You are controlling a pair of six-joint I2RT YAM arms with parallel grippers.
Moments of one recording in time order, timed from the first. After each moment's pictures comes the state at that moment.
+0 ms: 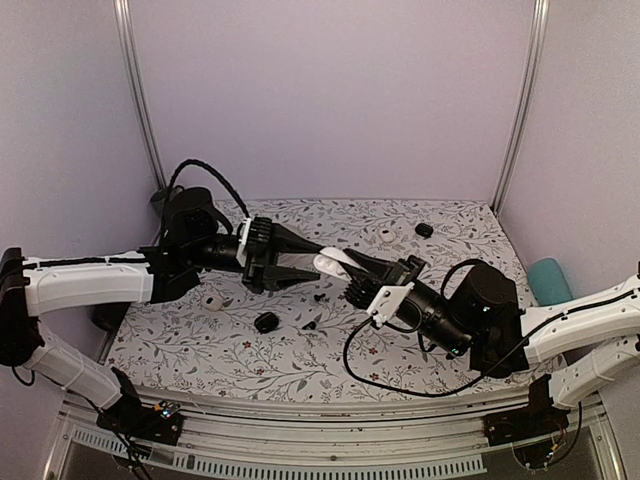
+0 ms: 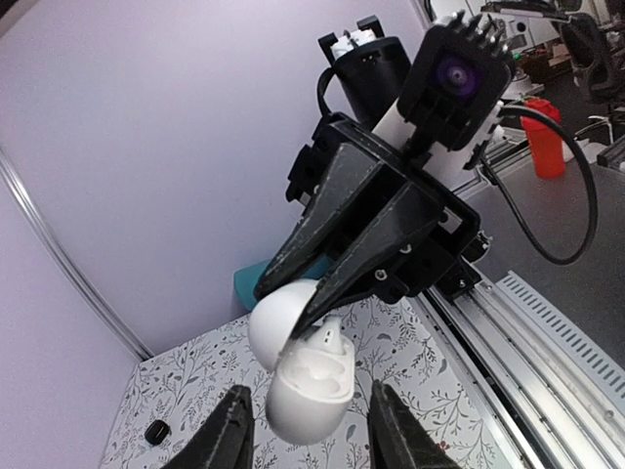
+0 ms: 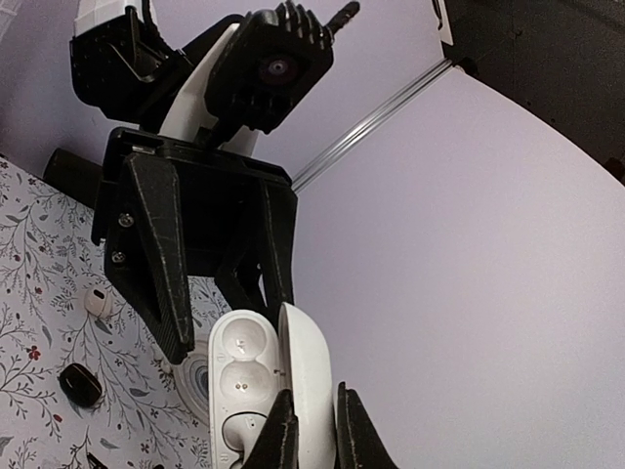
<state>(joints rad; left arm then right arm) -0.79 1.37 0.87 0.52 0.89 0.45 1.32 1.29 0.69 0.83 0.38 -0.95</state>
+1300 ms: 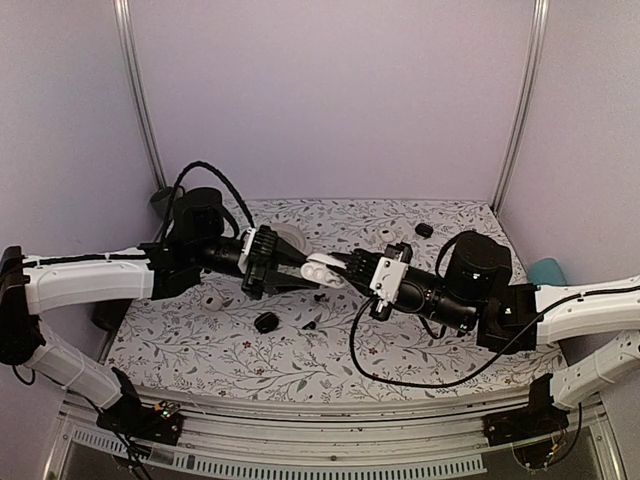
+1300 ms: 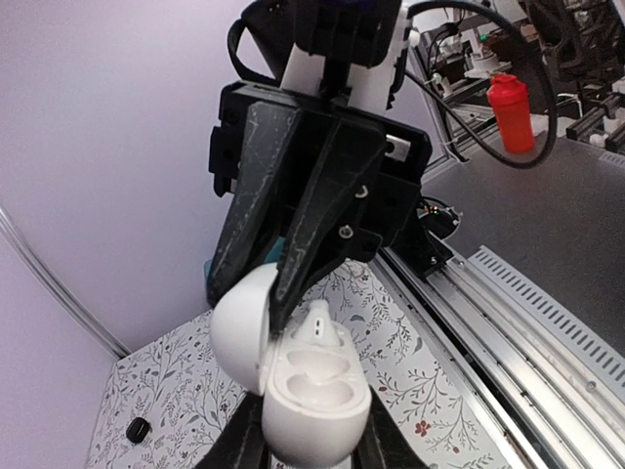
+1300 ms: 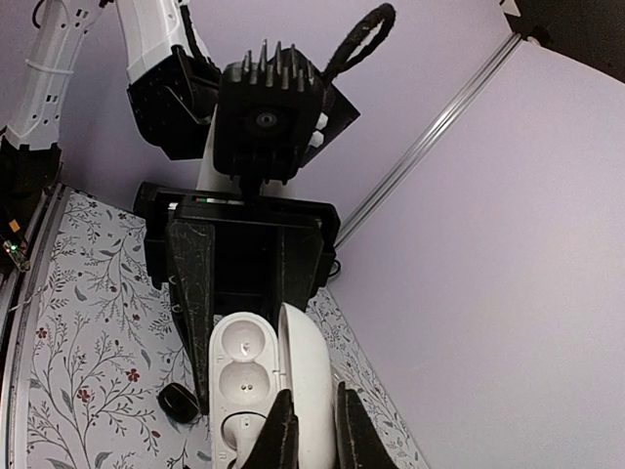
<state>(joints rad) -0.80 1.38 0.90 0.36 0.97 0.58 1.25 1.25 0.83 0.47 0.17 -0.68</state>
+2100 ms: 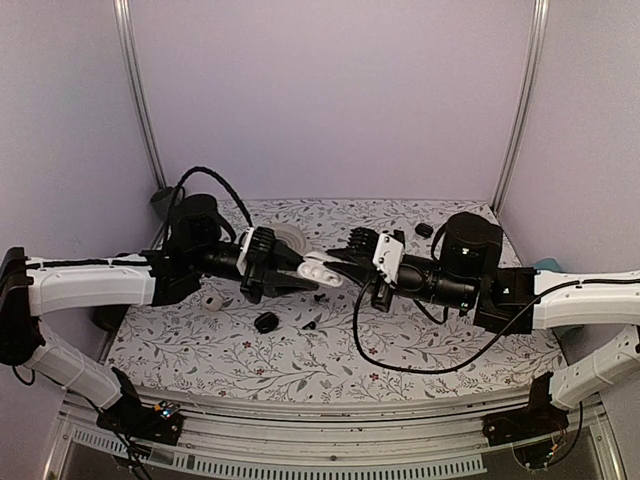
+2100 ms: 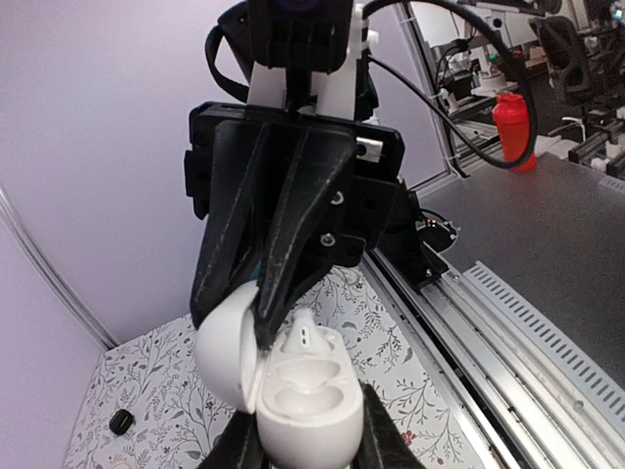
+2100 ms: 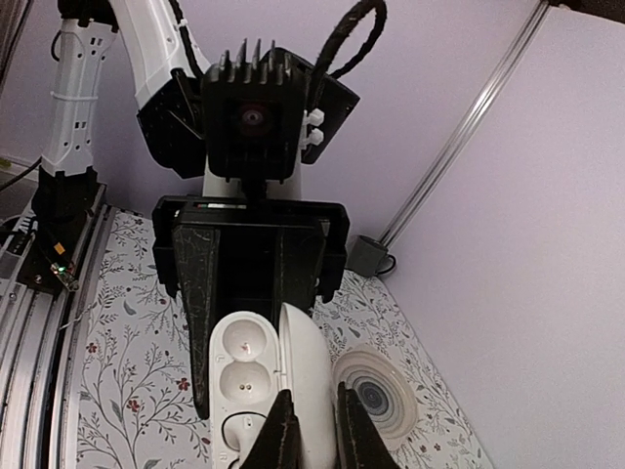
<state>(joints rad) -0.80 1.38 0.86 0.44 0.97 0.47 1.16 1.27 0.89 0.35 -0.01 -0.54</state>
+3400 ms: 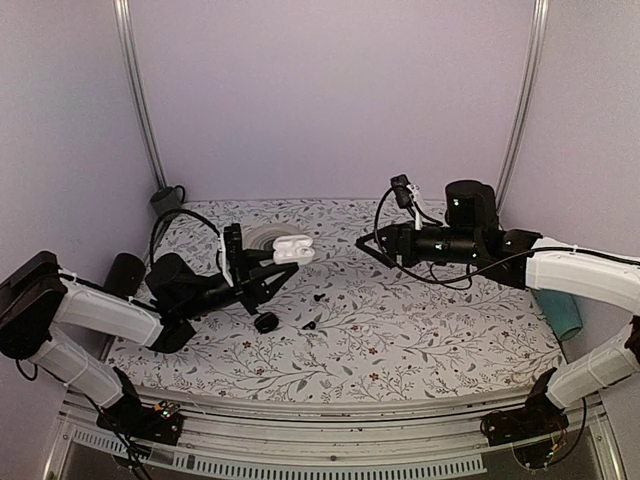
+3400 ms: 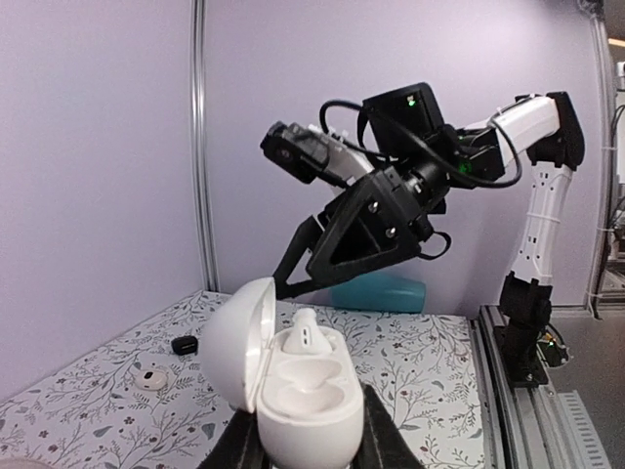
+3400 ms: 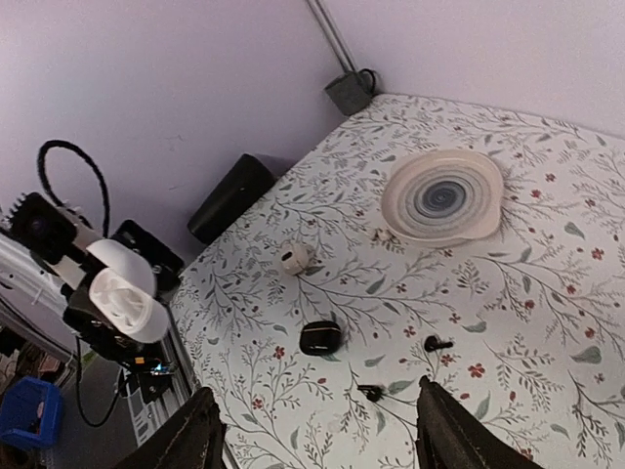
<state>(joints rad) -0.80 1.44 0.45 1.28 0.40 -0.08 0.78 1.34 0.98 0.06 -0.32 0.40</state>
